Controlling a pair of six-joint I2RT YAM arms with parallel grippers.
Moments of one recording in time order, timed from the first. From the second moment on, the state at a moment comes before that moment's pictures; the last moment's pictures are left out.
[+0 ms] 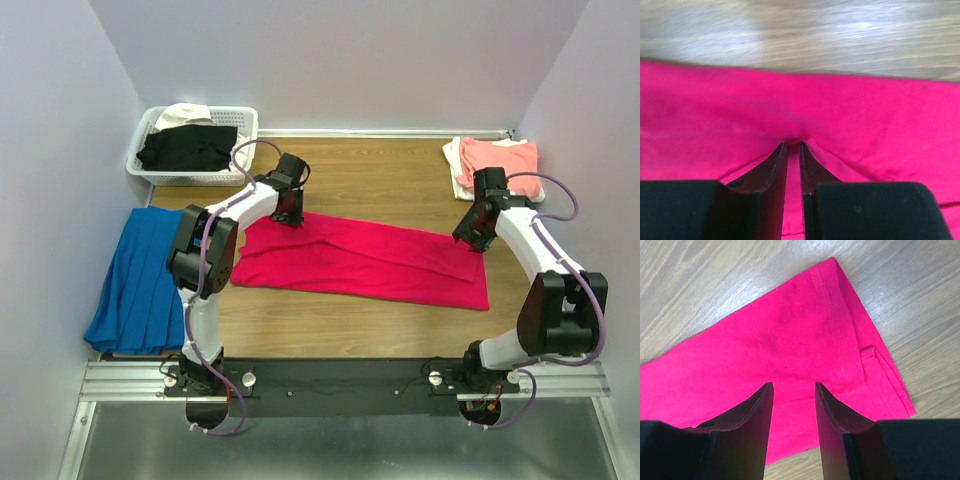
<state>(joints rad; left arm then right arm) -0.41 1.99 1.45 -0.53 -0.02 -0.35 -0.01 1.47 1.08 -0.77 0.20 0.62</state>
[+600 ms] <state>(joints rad) -0.44 2.05 1.60 -0.54 -0.02 -0.37 -0.01 1.52 1.08 -0.76 0.20 0.61</state>
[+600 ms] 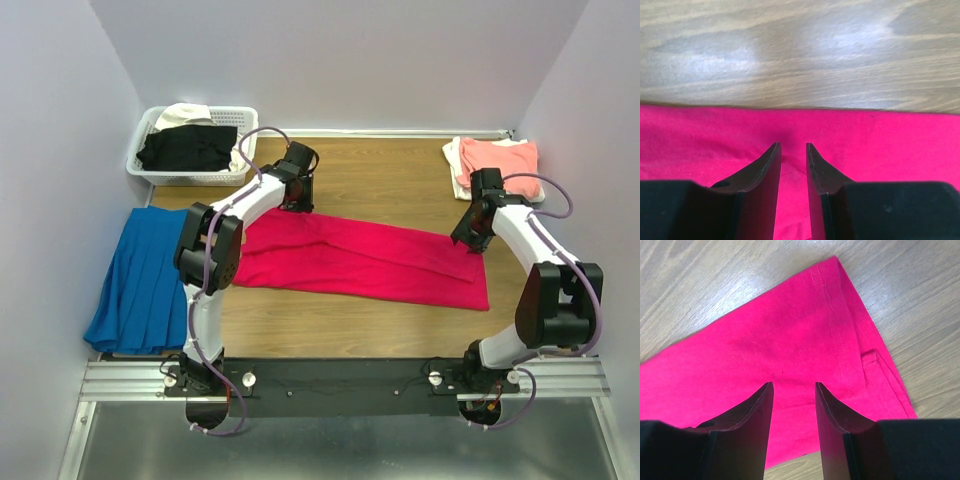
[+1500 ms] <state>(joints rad) -0.46 2.07 1.56 -0.61 -0.08 -0.39 -0.01 1.56 1.09 -0.75 0.20 0.60</state>
